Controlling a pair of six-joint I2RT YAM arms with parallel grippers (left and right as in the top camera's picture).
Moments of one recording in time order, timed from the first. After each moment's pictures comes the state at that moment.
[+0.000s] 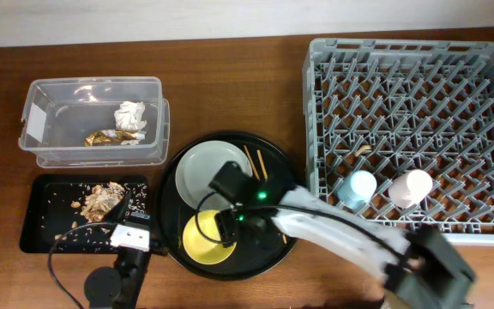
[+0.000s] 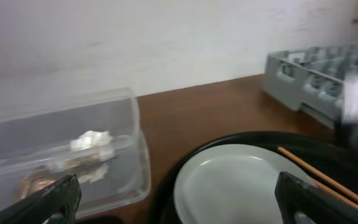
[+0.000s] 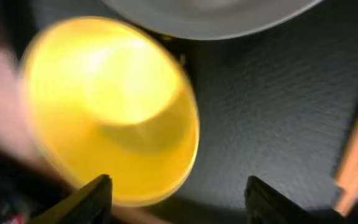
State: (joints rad) left arm 0.00 0.01 0.02 -0.06 0.25 0.09; right arm 0.89 1.73 1.19 -0.80 -0.21 0.62
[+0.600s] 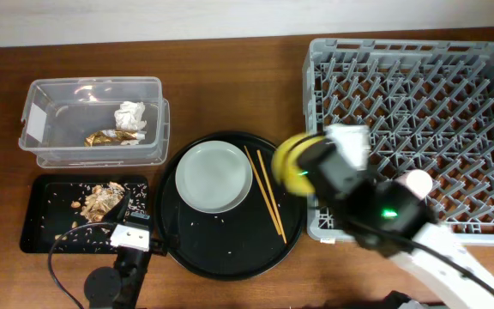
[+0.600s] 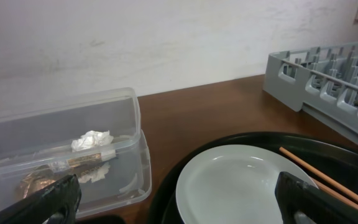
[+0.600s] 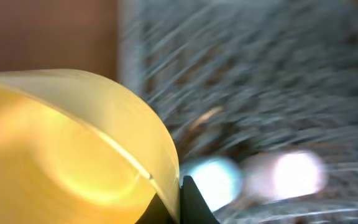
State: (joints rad) left arm 0.01 0.01 0.02 -0.06 0.25 0.09; right arm 0.64 1.17 1.22 -1.04 0.66 0.56
